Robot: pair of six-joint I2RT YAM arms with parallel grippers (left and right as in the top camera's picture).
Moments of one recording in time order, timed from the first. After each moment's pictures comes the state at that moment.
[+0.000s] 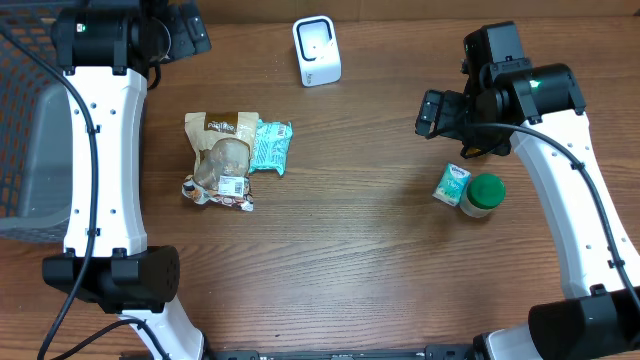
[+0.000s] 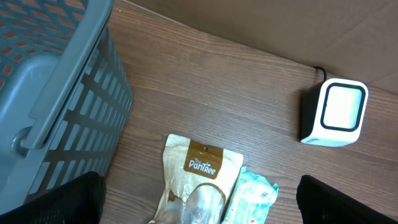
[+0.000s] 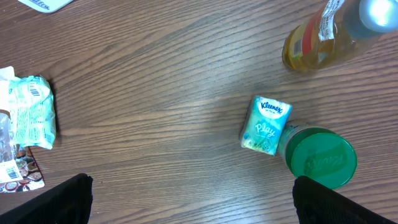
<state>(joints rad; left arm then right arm) -0.03 1.93 2.29 -1.26 -0.15 -0.34 0.19 1.66 1.72 -1.29 -0.02 0.42</state>
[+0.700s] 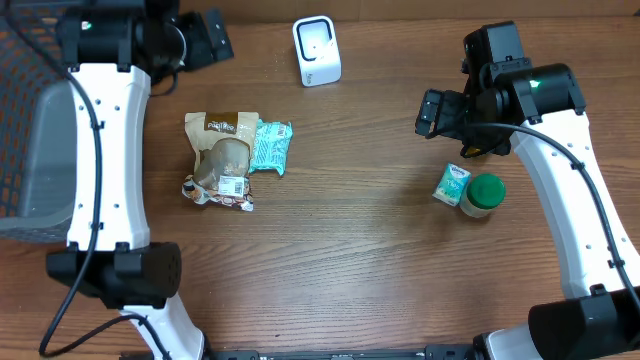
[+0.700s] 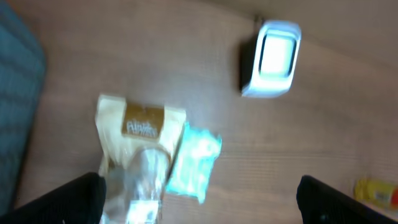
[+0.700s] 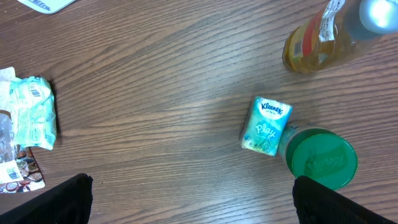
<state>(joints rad) -0.04 1.96 2.30 -1.37 0.14 -0.37 0.19 1.66 1.72 -1.28 -0.02 0.42</state>
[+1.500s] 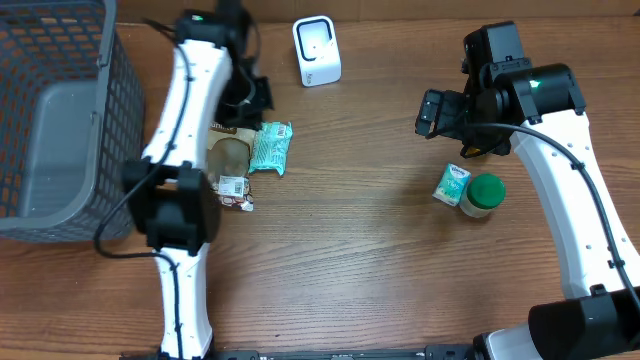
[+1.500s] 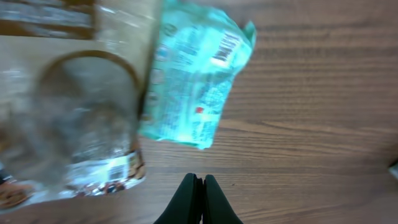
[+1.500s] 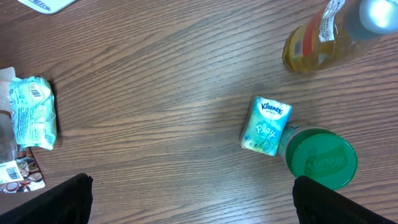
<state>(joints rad) -0.18 2.32 2.30 -1.55 0.19 -0.36 0.19 1.66 1.72 -1.28 -0.02 0.42</state>
